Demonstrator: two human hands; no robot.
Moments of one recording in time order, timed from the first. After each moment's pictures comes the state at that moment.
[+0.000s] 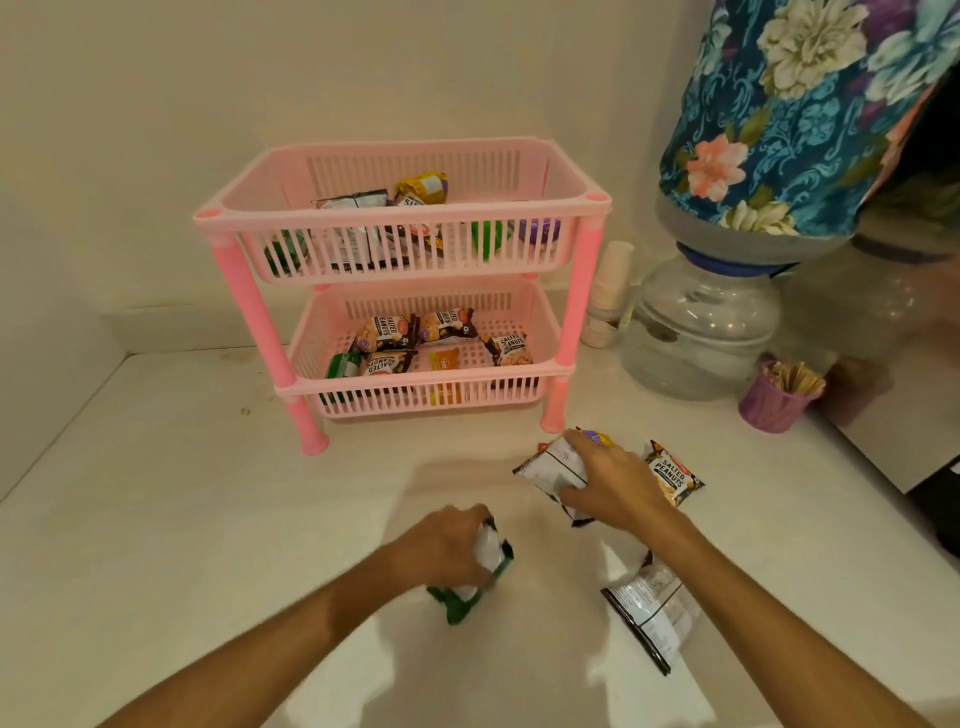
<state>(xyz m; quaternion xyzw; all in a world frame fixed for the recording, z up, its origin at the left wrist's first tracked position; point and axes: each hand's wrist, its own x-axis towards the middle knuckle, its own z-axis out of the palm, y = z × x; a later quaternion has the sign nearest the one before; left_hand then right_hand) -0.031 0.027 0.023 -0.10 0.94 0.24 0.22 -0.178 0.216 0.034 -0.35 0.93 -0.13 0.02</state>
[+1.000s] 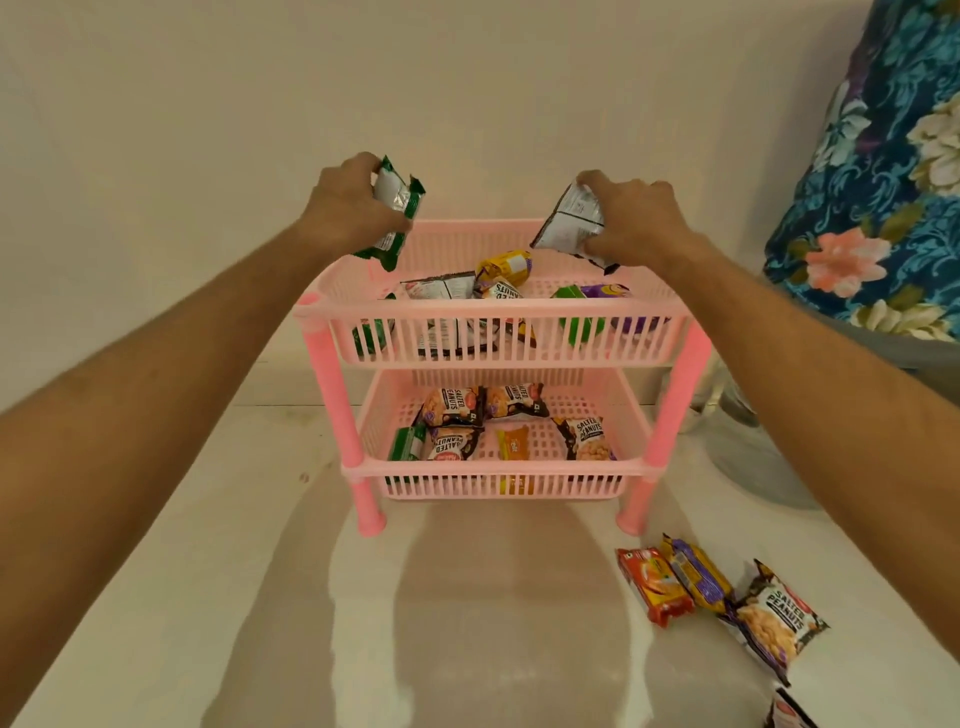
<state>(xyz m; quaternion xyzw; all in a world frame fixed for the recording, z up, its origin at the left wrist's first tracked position) -0.157 -0.236 0.326 -0.24 0.89 0.24 -0.31 -0.356 0.004 0.309 -0.39 0.89 -0.07 -0.23</state>
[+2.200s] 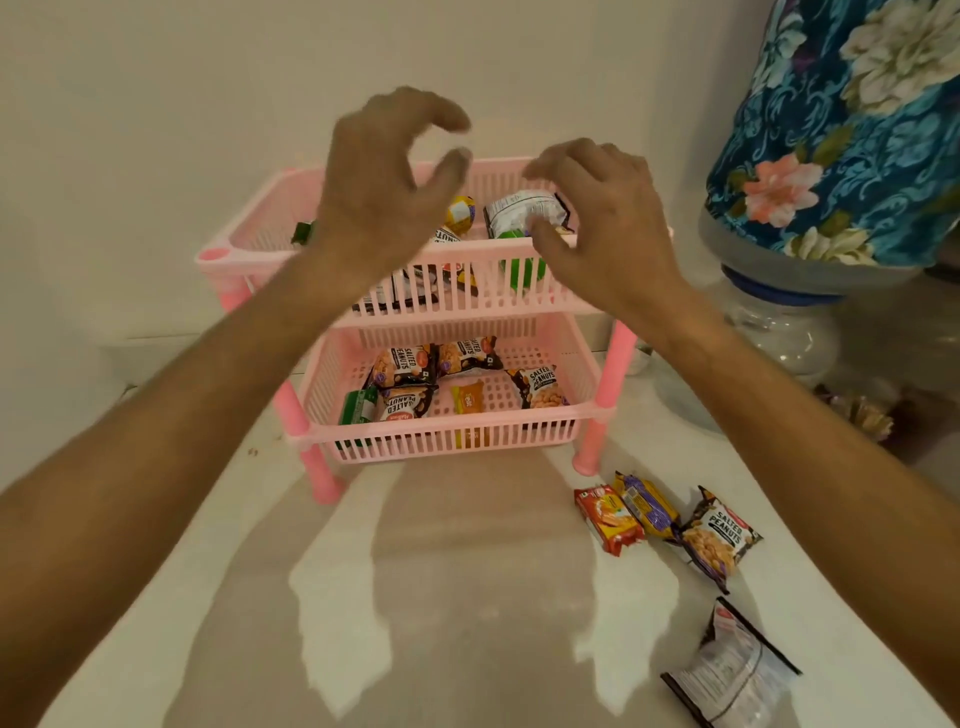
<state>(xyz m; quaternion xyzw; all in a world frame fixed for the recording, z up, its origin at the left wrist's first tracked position) -0.138 -0.095 0.301 0.05 0.85 0.17 -0.50 -0.244 0.076 0.265 -0.47 0.74 -0.28 -0.39</state>
